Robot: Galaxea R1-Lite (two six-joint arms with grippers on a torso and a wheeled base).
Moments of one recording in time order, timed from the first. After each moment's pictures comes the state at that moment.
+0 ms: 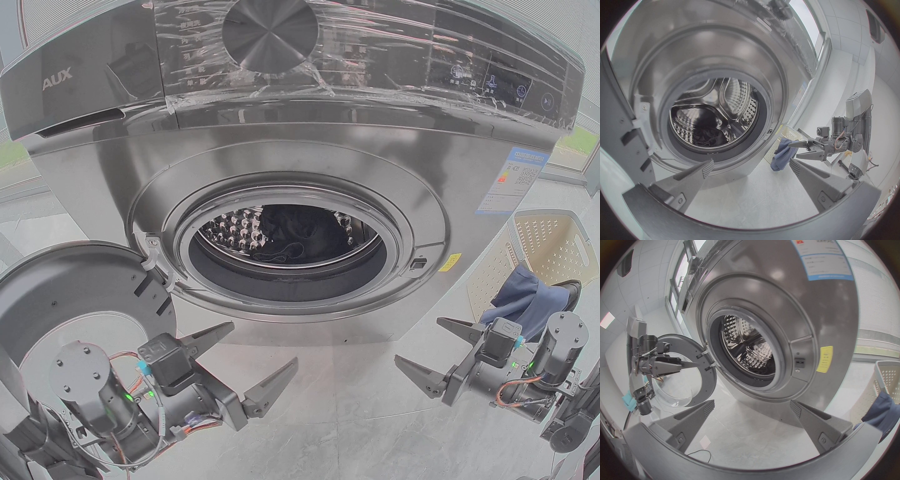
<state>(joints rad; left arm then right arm) -0.81 1.71 -0.15 -1.53 0.11 -0.12 0.62 1.74 -0.09 -1.54 0.05 0.02</state>
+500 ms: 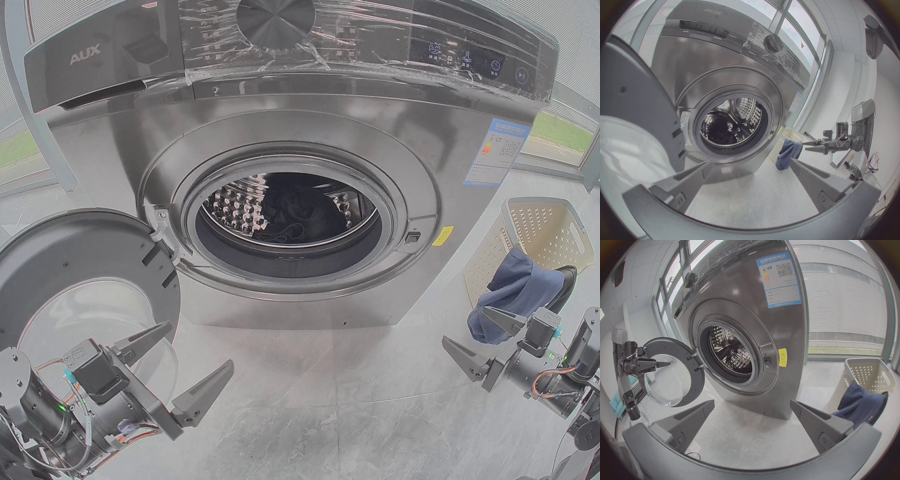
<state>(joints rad) -0.77 1.42 -0.02 -1.42 0.17 -0.10 0.48 1.55 -0.02 -1.44 0.01 0.02</state>
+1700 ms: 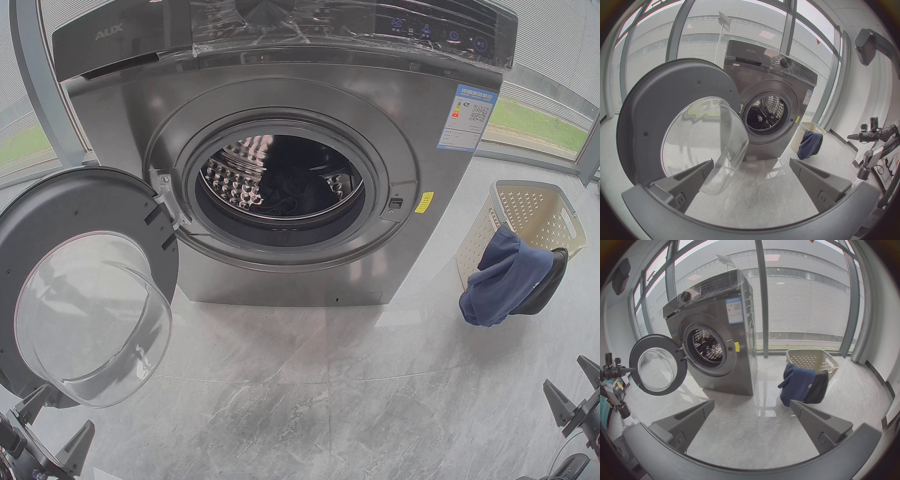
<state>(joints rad) -0.32 0.31 -0.02 -0.26 0.03 -0.08 0.26 0.48 -0.02 -0.35 -0.13 0.03</state>
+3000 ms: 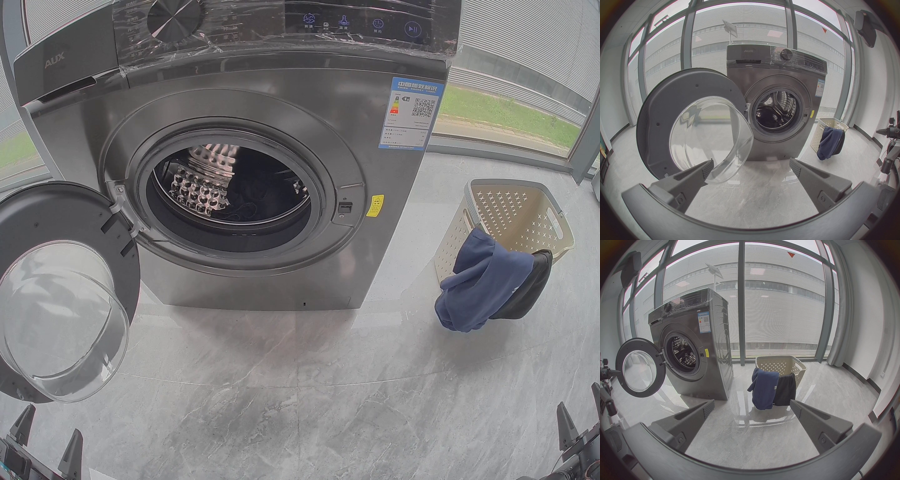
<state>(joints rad) 0.00 0.01 -0.02 0.01 -0.01 -0.01 -0.01 0.02 -0.02 0.00 -0.04 0.00</state>
